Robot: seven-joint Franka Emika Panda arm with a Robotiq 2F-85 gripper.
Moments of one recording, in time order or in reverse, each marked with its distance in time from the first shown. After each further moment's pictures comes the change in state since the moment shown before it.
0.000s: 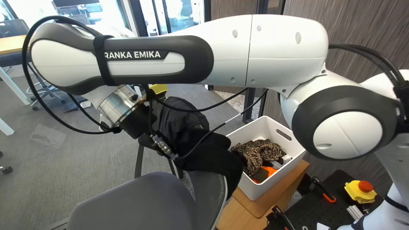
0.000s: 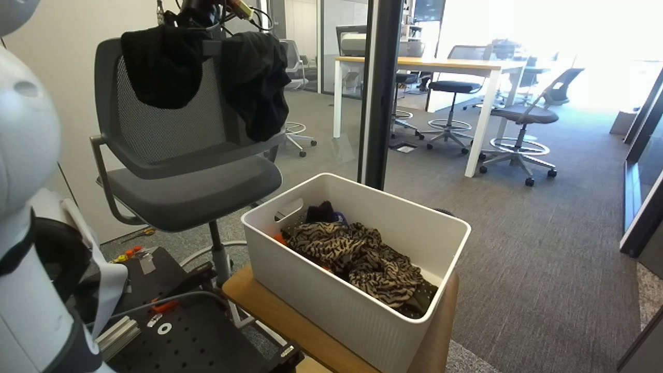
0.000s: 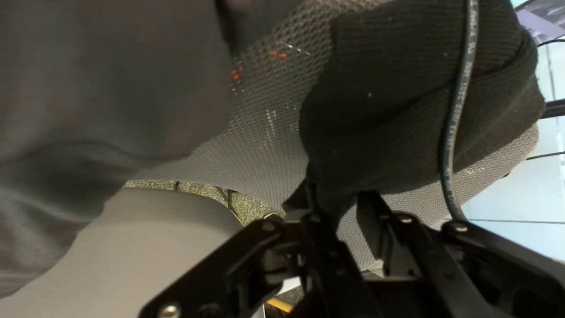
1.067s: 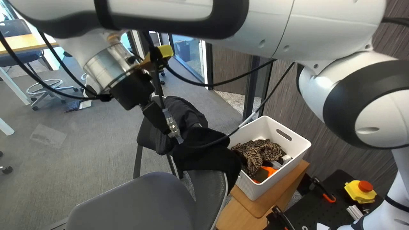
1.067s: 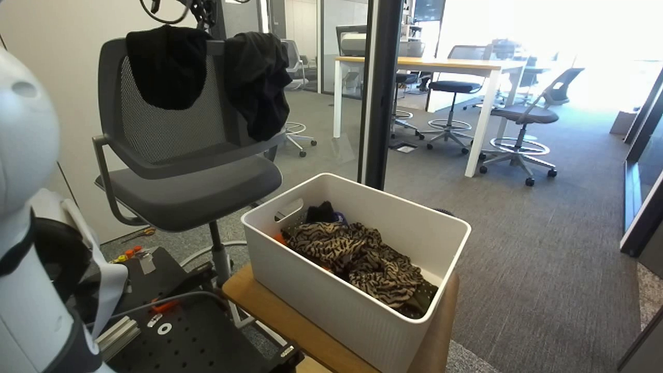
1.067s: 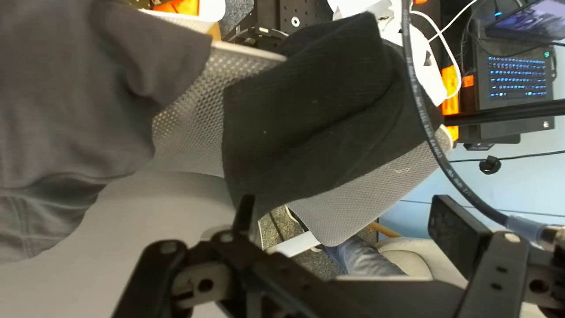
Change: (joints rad) arm -0.007 -0.145 0.002 0.002 -0.001 0.000 -0.007
